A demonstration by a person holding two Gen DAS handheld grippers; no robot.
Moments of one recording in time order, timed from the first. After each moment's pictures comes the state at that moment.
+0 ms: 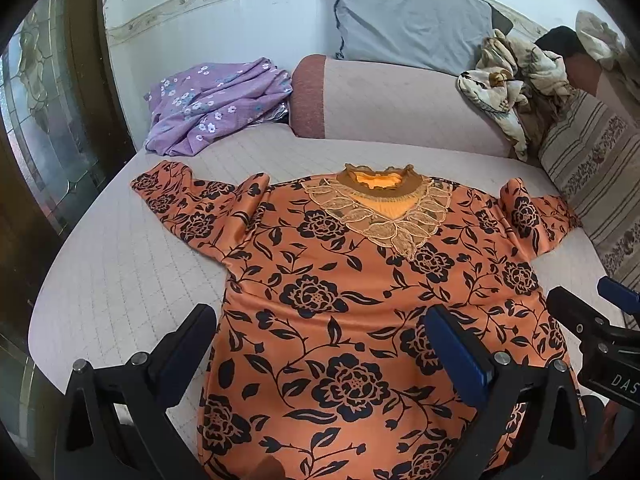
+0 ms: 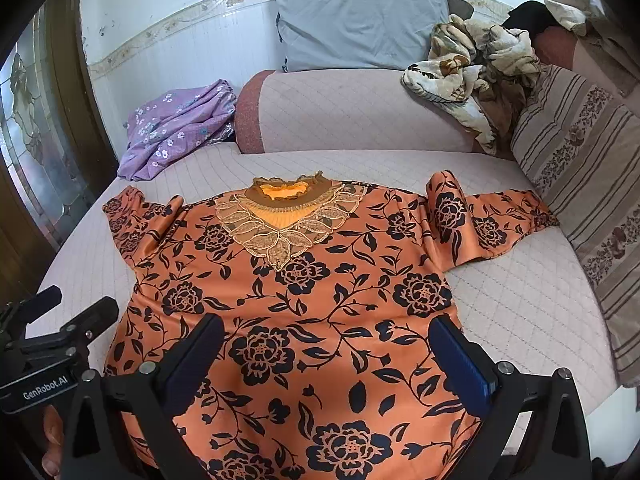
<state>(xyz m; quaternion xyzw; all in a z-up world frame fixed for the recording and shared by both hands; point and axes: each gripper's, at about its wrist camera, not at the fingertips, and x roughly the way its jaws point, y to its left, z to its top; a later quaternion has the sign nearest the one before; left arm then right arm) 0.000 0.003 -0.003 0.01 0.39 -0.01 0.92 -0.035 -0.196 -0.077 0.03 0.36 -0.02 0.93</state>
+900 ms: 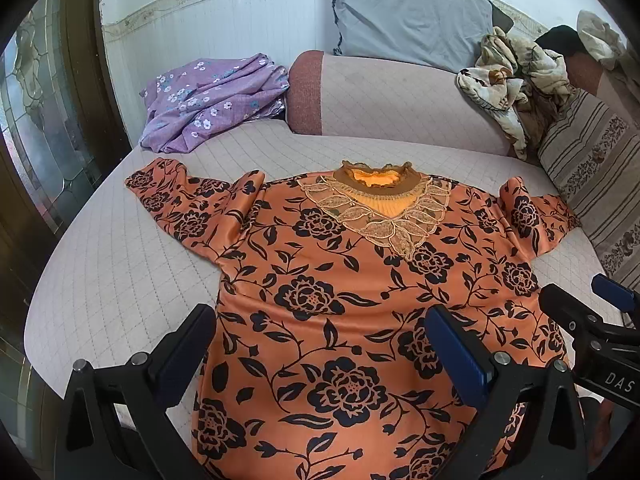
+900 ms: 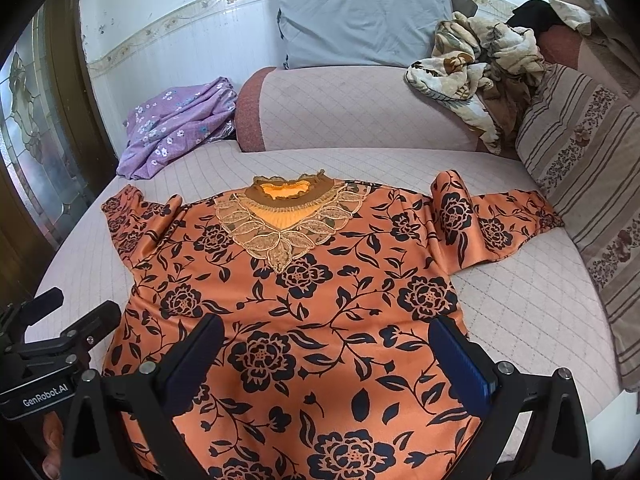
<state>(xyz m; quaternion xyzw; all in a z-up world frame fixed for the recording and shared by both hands) 0.014 0.001 -0.008 0.01 0.40 -0.01 0.92 -0.023 -0.198 -0.081 0.03 0.37 -0.02 0.93</state>
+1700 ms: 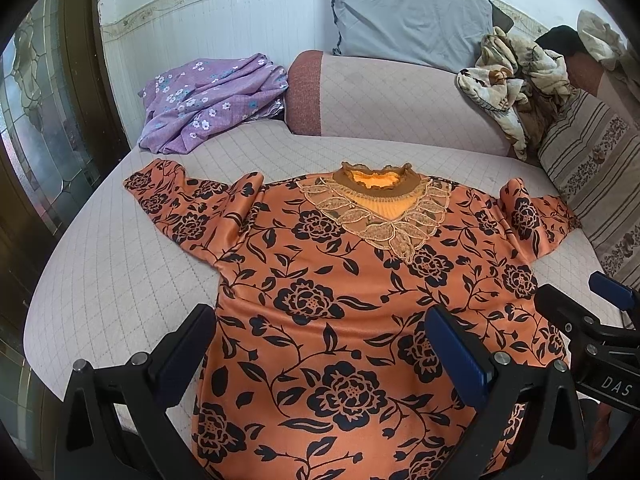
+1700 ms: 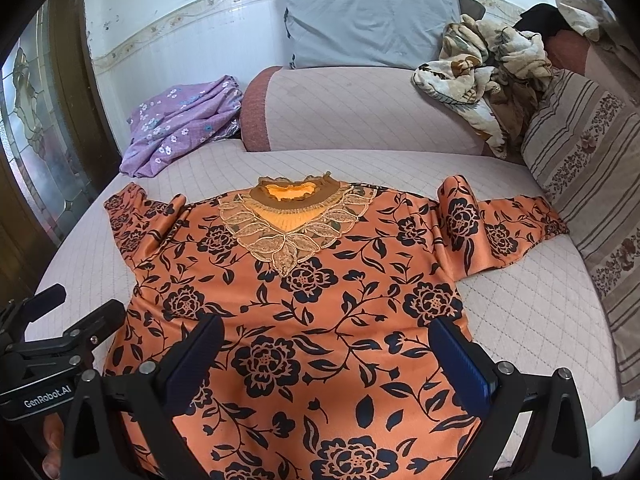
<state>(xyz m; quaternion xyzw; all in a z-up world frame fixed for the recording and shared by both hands) 0.021 0.000 -0.008 0.01 0.40 -0.01 0.92 -0.016 -0.194 -0.079 0.03 0.37 -0.01 0.93</state>
